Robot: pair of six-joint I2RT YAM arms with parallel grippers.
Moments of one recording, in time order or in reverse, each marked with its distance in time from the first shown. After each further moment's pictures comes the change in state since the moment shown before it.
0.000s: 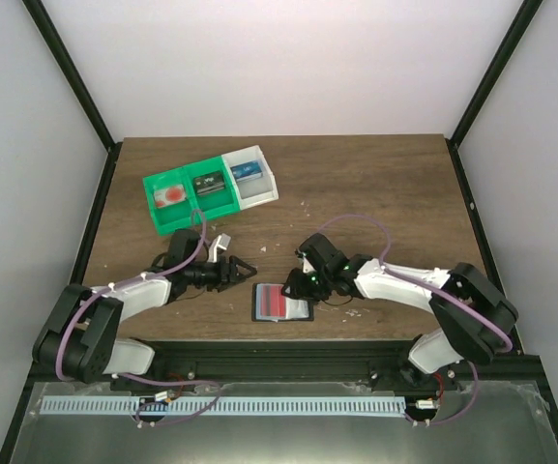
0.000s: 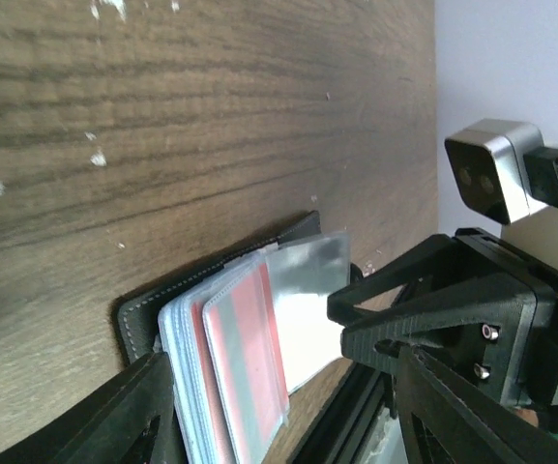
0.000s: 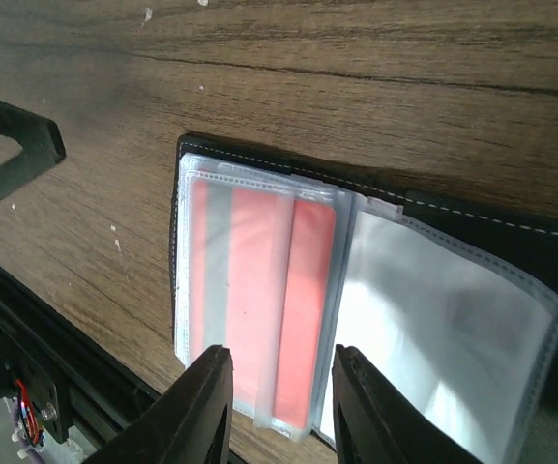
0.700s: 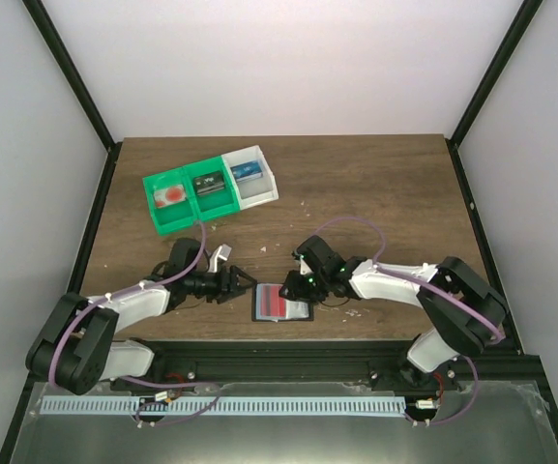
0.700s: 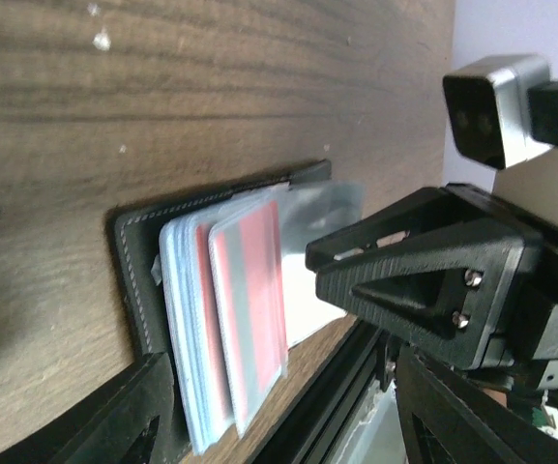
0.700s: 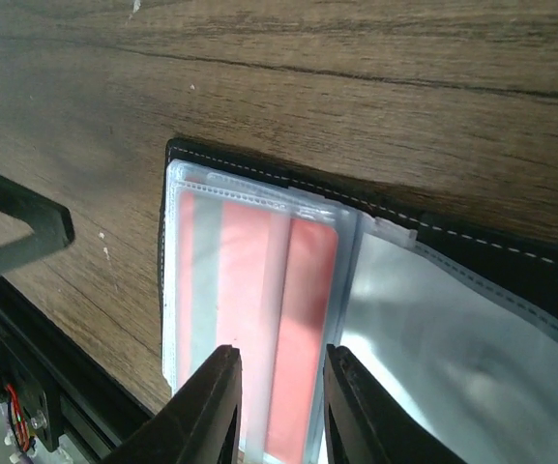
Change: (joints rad) left arm -0.050 -0.047 -0.053 -0.027 -0.005 -0.074; right arm 0.006 0.065 -0.019 0.091 -0.021 -0.007
